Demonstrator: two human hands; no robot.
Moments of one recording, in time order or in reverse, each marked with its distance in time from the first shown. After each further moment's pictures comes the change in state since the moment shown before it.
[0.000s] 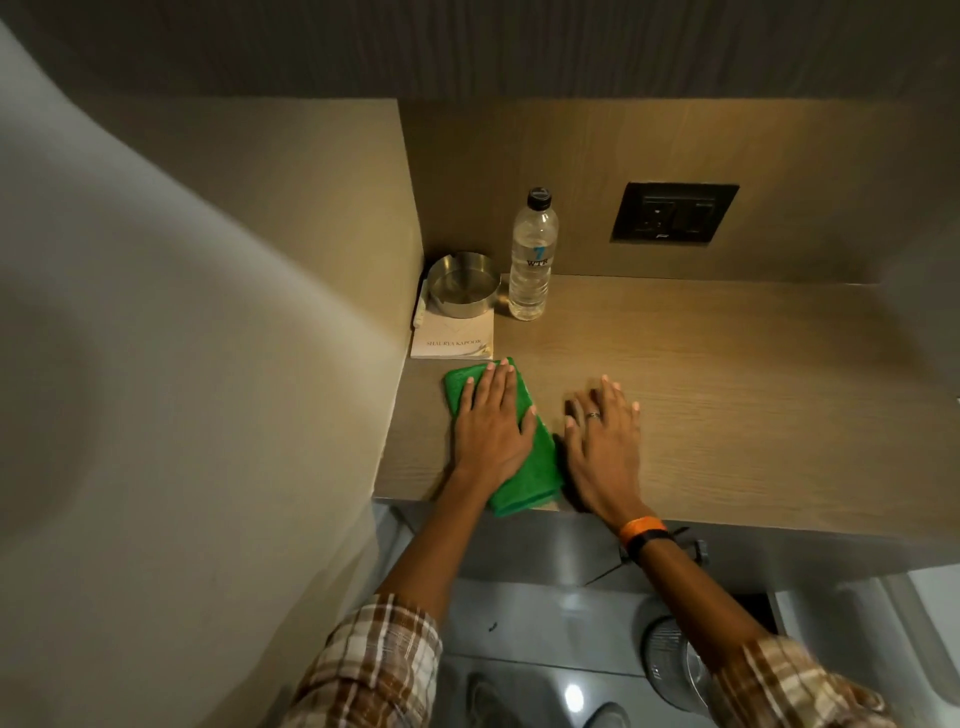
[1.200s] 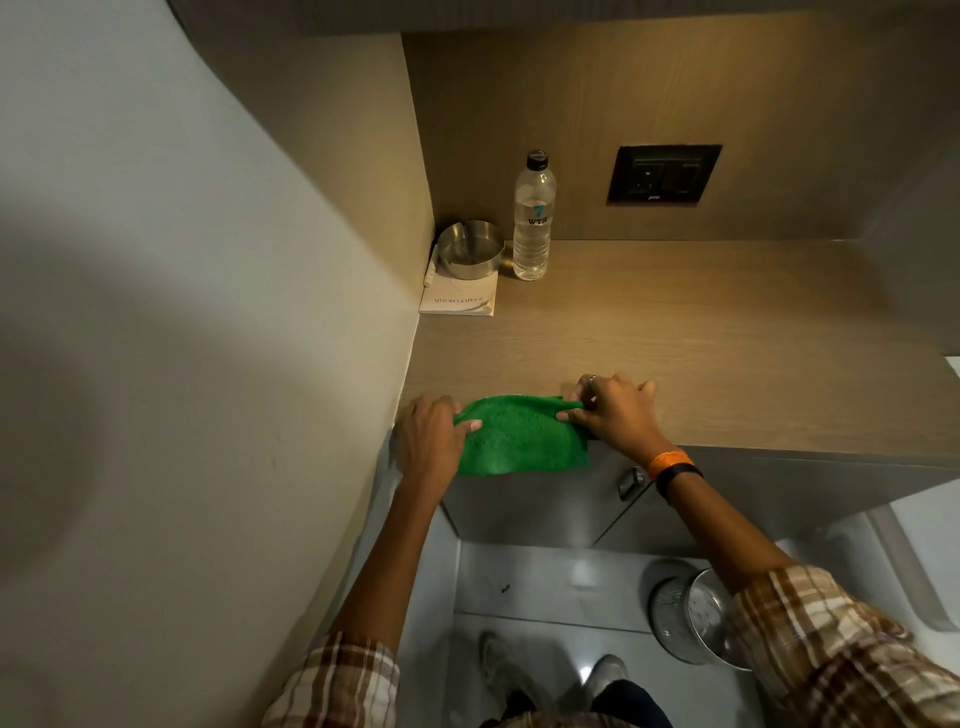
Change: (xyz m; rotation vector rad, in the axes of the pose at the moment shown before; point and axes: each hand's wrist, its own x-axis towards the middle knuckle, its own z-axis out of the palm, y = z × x) left_hand -0.122 -0.043 -0.055 -0.166 -0.037 -0.307; right_hand -0.034 0.012 -0.042 -0.032 -0.237 -0.104
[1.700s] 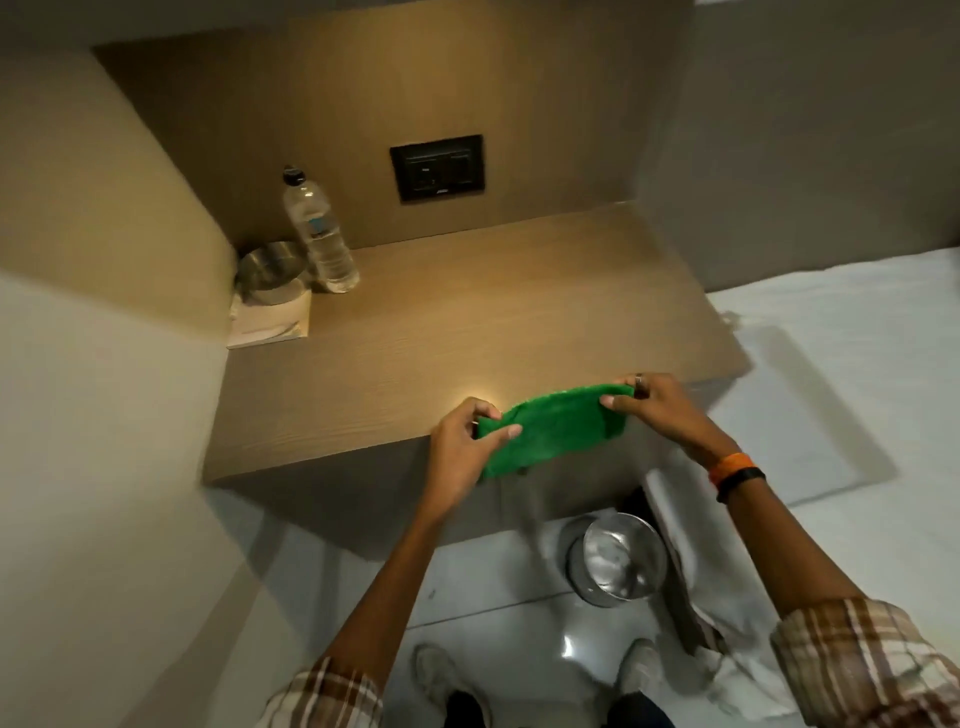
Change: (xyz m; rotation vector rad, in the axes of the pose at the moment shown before) left_hand -0.075 0.224 0.095 -0.806 -0.262 0.219; right_hand -0.136 0.232 -0.119 0.659 0.004 0.319
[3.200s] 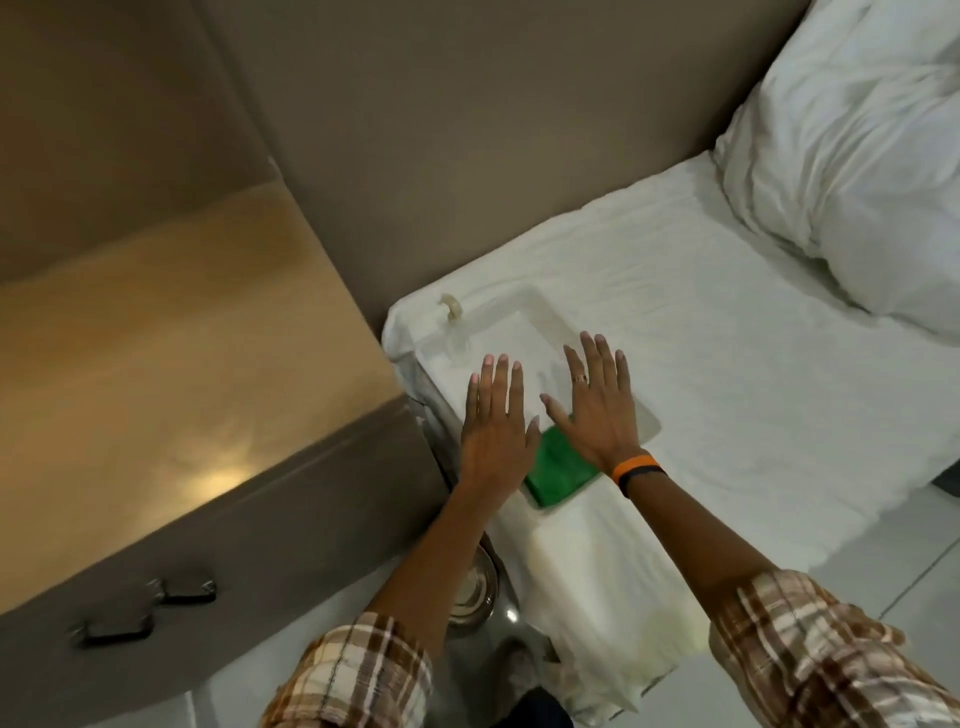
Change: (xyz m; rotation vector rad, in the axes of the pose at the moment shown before) left_hand 0.085 0.017 0.504 0.946 -0.216 0.657; right_hand 0.030 0.342 -0.221 -0.881 0.519 0.138
